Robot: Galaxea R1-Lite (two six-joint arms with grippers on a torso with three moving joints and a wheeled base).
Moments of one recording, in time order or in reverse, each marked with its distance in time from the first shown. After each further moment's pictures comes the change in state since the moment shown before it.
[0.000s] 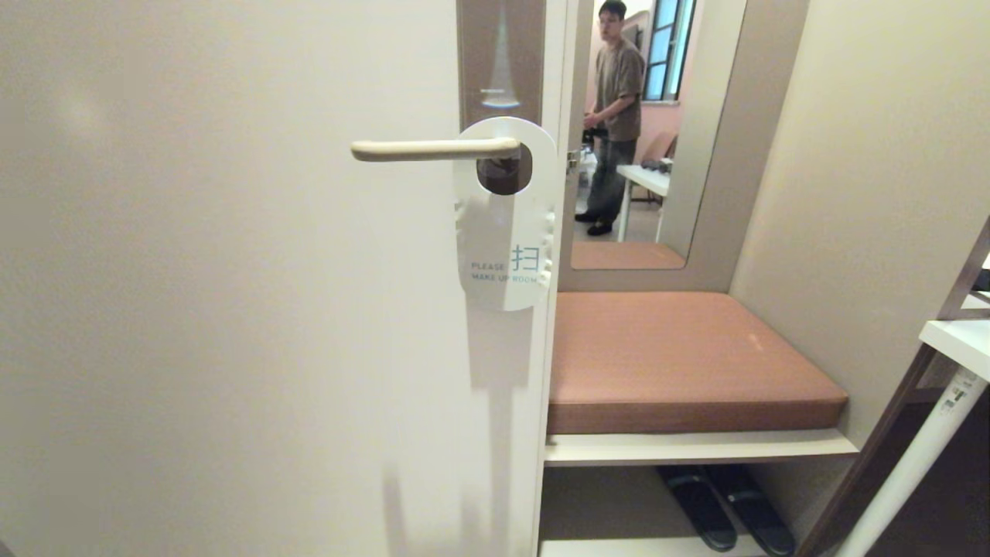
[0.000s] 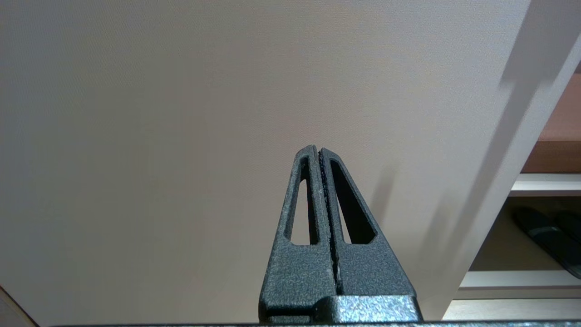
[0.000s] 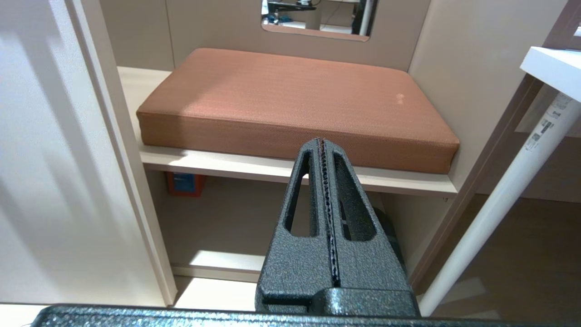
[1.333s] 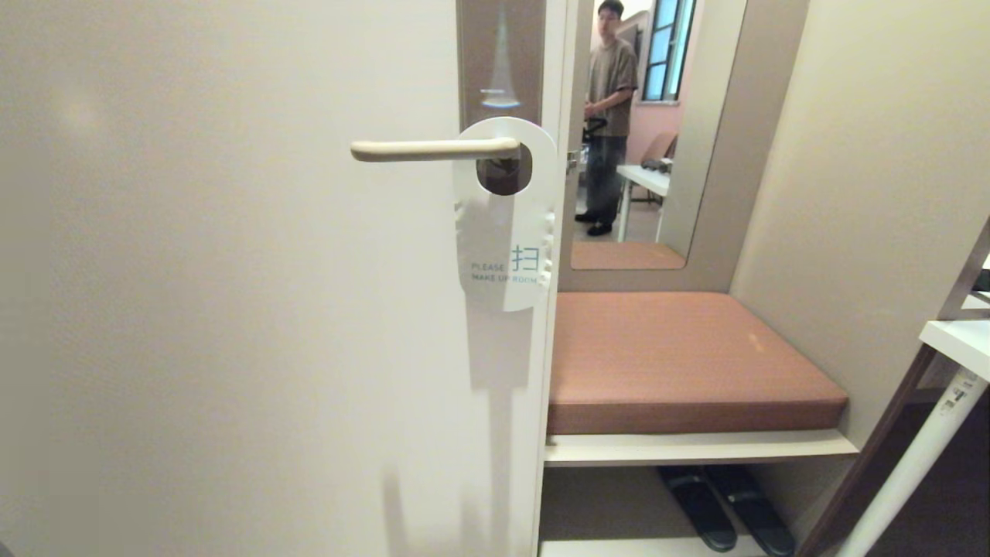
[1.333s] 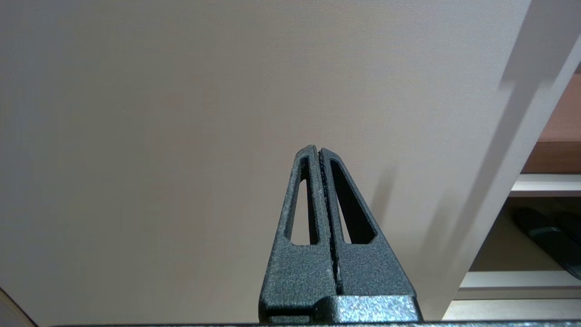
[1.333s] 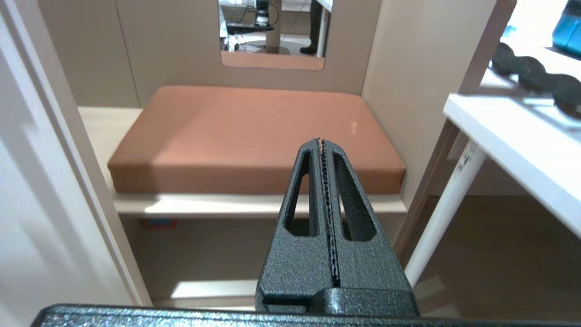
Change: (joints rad) left arm 0.000 0.000 0.000 0.000 0.000 0.000; right arm 0.001 0.290 -0.379 0.075 -0.122 0.003
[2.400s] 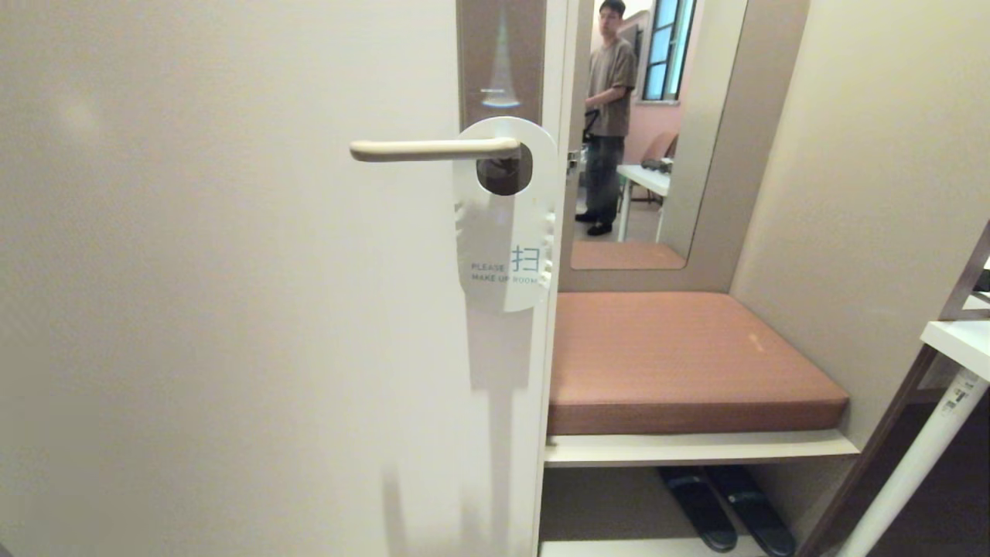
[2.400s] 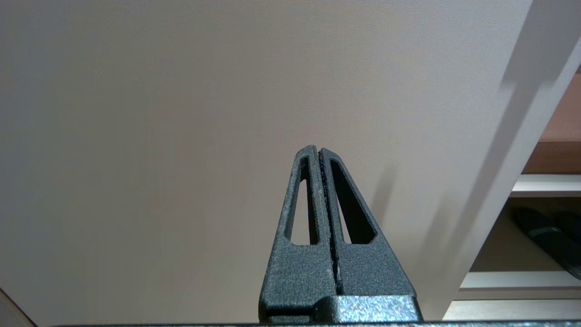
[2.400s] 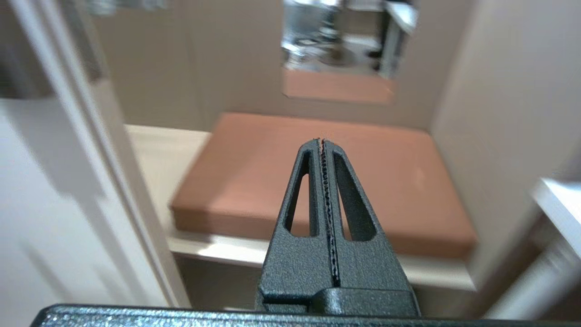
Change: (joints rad) left arm 0.000 0.000 0.000 0.000 0.000 0.000; right arm -0.005 0.598 -0.253 -0.314 0.201 0.051
